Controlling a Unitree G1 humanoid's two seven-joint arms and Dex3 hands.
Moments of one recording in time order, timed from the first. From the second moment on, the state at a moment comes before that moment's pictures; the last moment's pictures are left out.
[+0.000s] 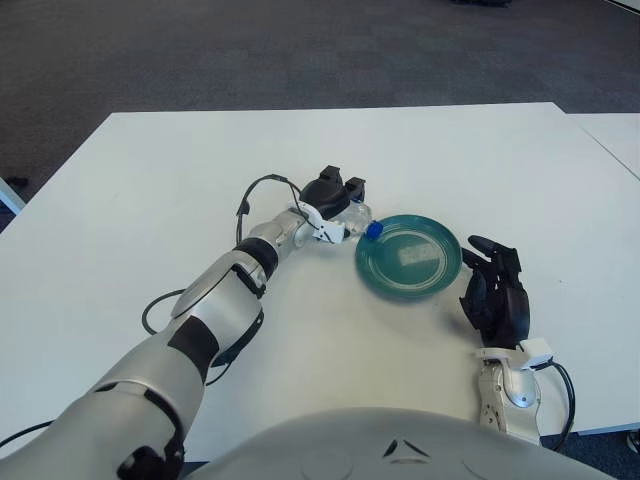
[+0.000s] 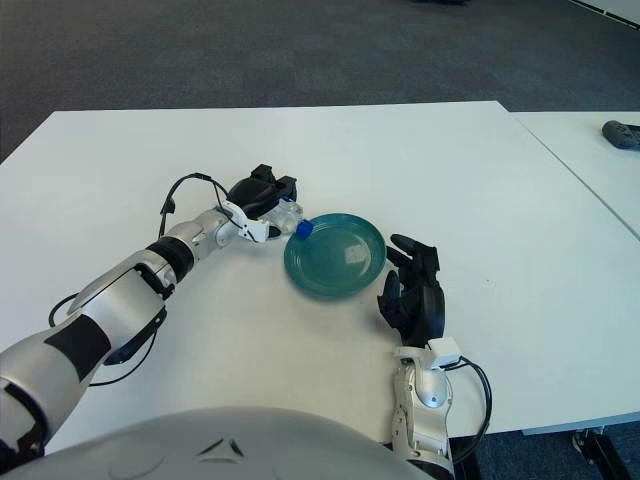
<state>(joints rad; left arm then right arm) -0.85 0.09 -0.70 1.23 0.78 -0.42 0.36 0.36 0.09 -0.13 0.08 0.13 -0.58 0.10</state>
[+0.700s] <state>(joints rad) -0.76 0.17 -0.71 0.96 0.80 -0.43 0.32 0.33 0.08 -0.14 0.09 0.13 -0.58 0.11</state>
